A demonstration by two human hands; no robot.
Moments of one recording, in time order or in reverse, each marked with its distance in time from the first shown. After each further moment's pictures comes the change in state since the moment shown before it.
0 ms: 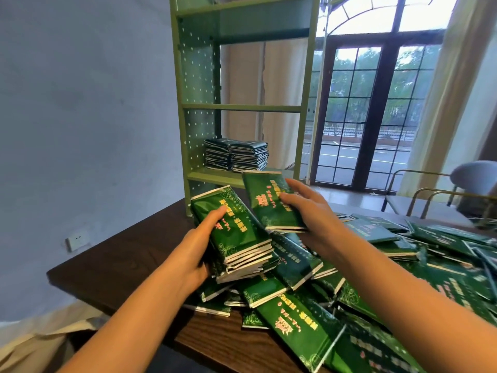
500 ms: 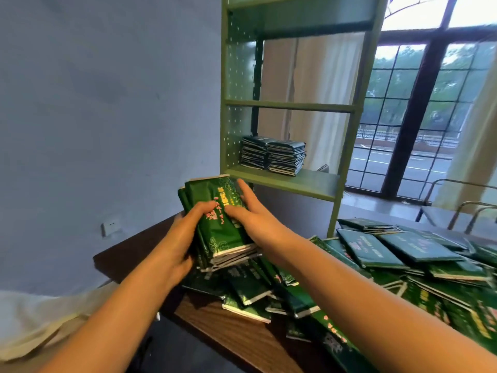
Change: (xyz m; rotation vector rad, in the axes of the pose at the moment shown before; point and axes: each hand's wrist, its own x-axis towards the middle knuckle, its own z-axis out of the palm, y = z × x) left_hand 0.015 0.031 -0.076 -0.003 0.087 0.183; right_hand 0.038 0.064 0.113 -0.370 -0.365 -0.018
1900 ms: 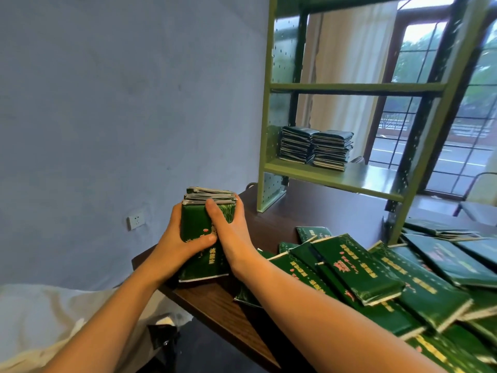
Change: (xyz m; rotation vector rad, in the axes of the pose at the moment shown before) left_hand 0.053 0.003 -0.127 0.589 -0.067 0.396; right_hand 0.089 0.062 0.112 0.348 0.167 -0.045
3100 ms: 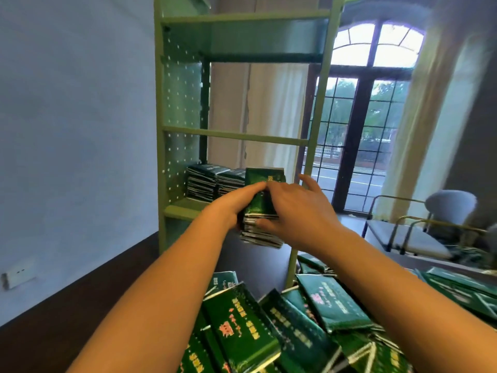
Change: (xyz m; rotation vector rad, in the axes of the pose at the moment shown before) left_hand 0.151 0.137 0.247 -0.310 -0.475 -0.442; right_hand -0.039 -0.214 -0.192 -2.078 0.209 -0.260
